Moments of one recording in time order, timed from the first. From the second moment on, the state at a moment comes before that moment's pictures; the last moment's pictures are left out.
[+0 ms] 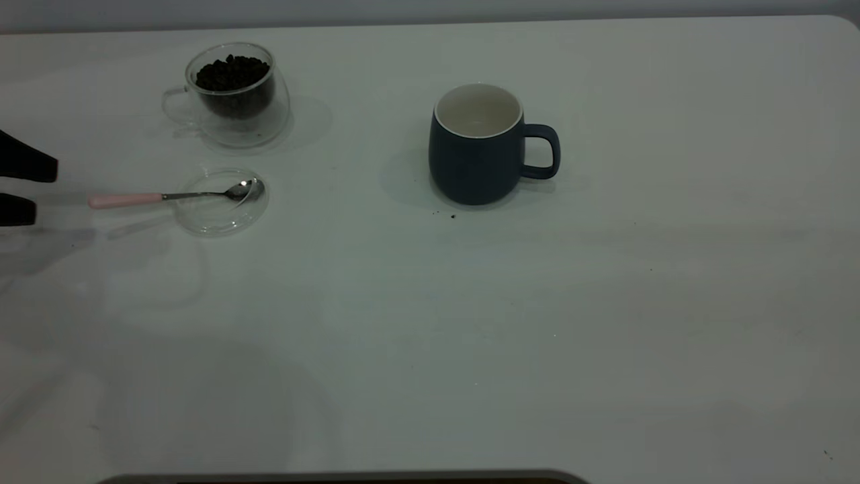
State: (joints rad) left arm 0.56 2.42 -1.22 -1.16 0.88 1.30; right arm -0.01 0.03 -0.47 0.08 1.13 -0.11
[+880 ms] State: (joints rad) left arm 0.42 2.49 -1.23 -1.28 0.90 1.38; right arm -0.01 0.03 -0.47 0.08 1.13 -0.11
